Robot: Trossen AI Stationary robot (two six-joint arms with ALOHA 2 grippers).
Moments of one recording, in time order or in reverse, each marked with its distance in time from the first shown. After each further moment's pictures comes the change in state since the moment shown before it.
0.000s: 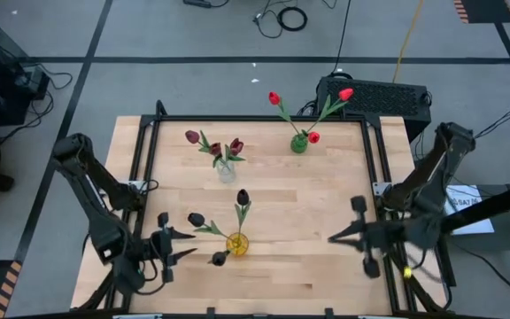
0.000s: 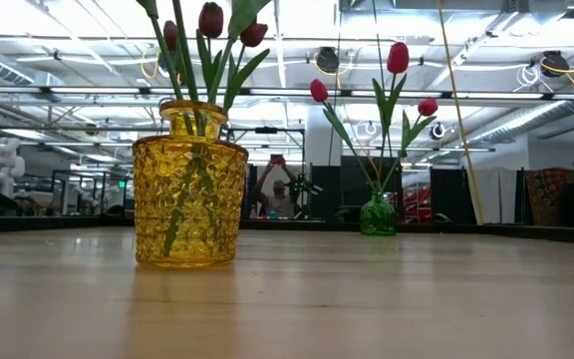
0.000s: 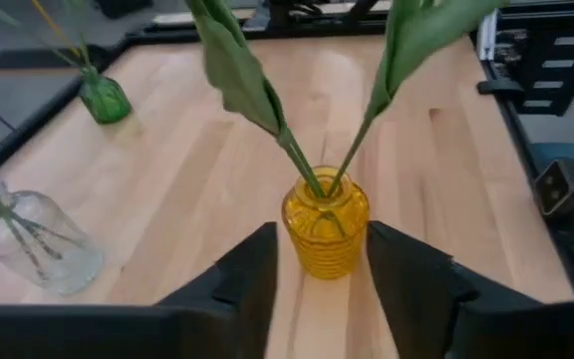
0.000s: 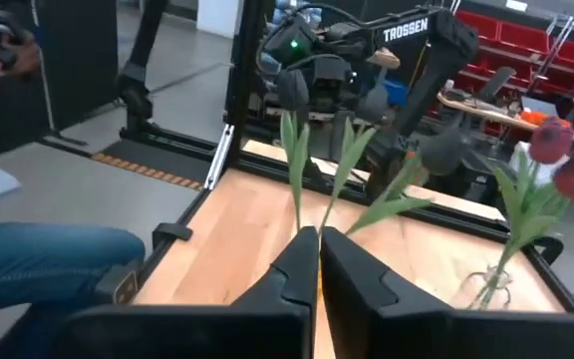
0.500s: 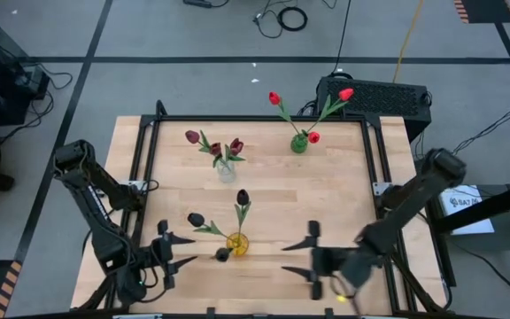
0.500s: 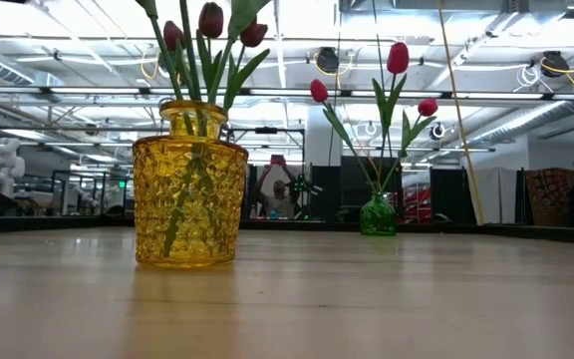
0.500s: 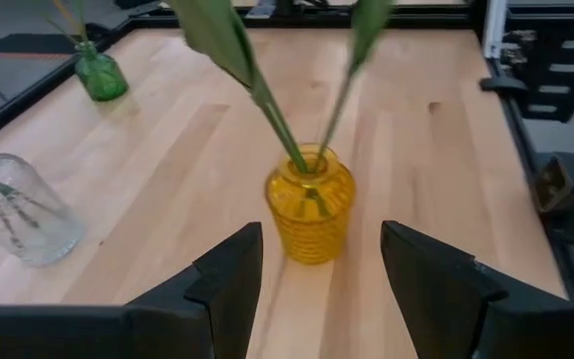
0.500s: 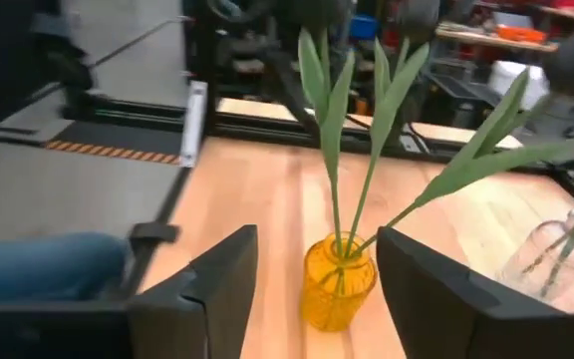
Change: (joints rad) left arm -0.049 0.099 0.000 0.000 -0.037 -0.163; right arm -0.179 0.513 0.168 0.202 -0.051 0.197
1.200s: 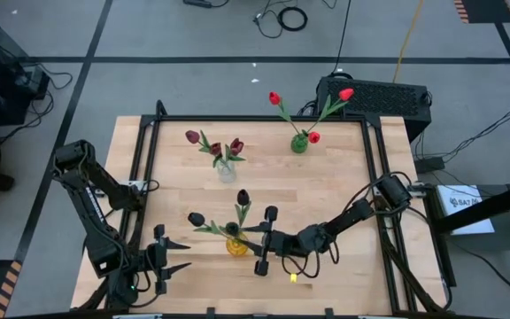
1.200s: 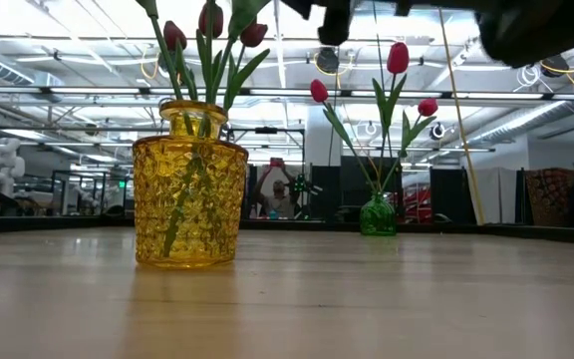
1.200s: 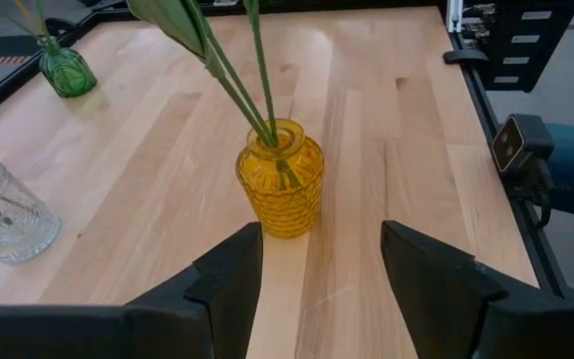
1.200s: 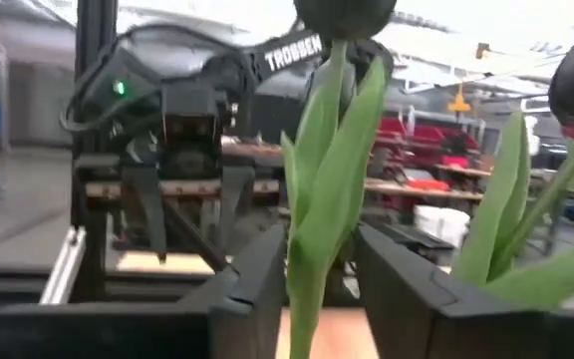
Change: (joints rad) left arm -0.066 0.000 0.000 -0.023 0.032 0.002; right arm -0.294 0.534 0.000 1.212 -0.160 -0.435
